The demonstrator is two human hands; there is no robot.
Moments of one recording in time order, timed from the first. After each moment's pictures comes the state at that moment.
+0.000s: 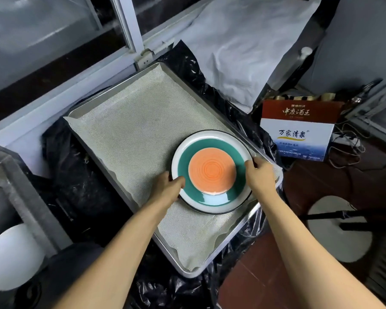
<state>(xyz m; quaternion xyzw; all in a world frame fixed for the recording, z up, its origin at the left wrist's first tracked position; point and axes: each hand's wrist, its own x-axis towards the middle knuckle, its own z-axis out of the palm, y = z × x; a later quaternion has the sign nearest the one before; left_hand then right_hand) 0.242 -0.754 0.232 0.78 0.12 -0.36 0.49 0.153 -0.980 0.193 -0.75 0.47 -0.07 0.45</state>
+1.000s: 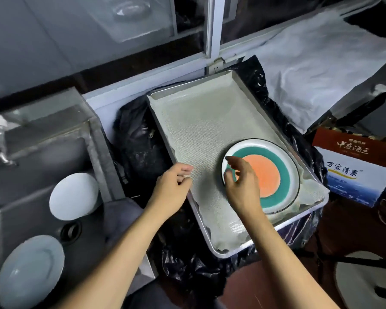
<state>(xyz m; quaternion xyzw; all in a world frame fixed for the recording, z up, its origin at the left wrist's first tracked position) 0.191 -0.628 0.276 0.86 -0.01 -0.16 0.48 0.161 -0.816 0.243 -0.87 0.16 -0.12 0.45</state>
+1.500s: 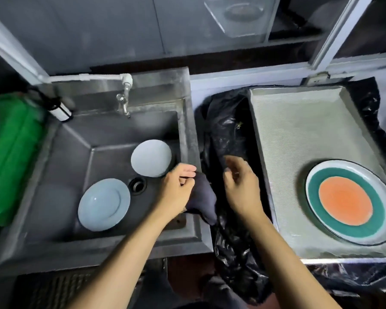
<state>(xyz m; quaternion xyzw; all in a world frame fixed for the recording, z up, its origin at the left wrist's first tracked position) 0.103 -0.445 0.294 0.84 0.17 -0.03 0.52 0.142 -0.619 0.268 -0.86 -0.03 -0.02 0.50</state>
